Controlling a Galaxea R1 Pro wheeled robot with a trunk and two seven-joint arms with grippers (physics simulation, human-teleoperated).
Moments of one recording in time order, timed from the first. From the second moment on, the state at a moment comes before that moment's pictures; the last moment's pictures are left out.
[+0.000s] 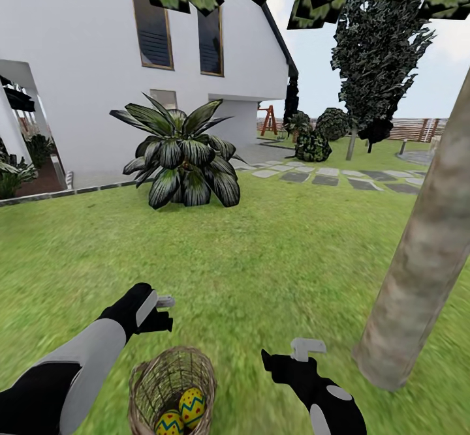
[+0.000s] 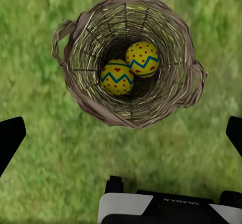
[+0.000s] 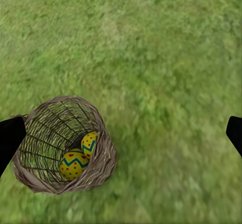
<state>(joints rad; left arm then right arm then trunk) -0.92 0.01 0.00 -0.33 0.15 0.90 0.18 -0.03 0.14 0.14 -1.58 -0.16 0.64 -0.09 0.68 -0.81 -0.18</state>
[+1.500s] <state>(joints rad) -0.92 0.02 0.00 -0.33 0.15 0.85 0.18 -0.02 0.14 0.15 -1.58 -0.16 0.55 -0.09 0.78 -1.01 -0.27</state>
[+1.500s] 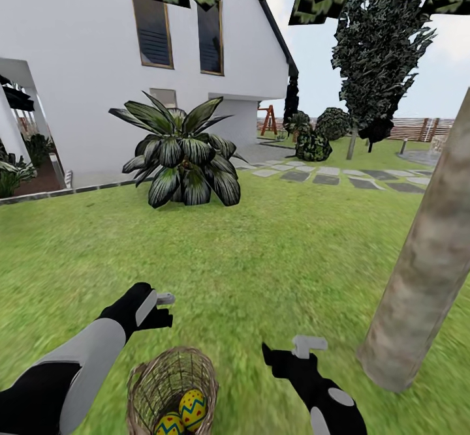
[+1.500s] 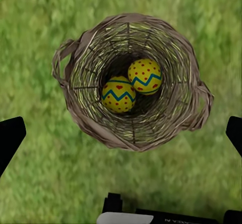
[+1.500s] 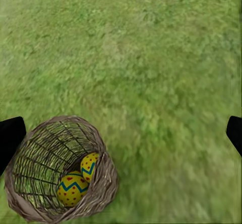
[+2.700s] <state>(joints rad) -0.92 0.02 -0.01 -0.33 0.15 0.85 0.18 -0.25 0.16 0.23 -1.59 -0.17 0.63 -0.09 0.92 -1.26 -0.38</state>
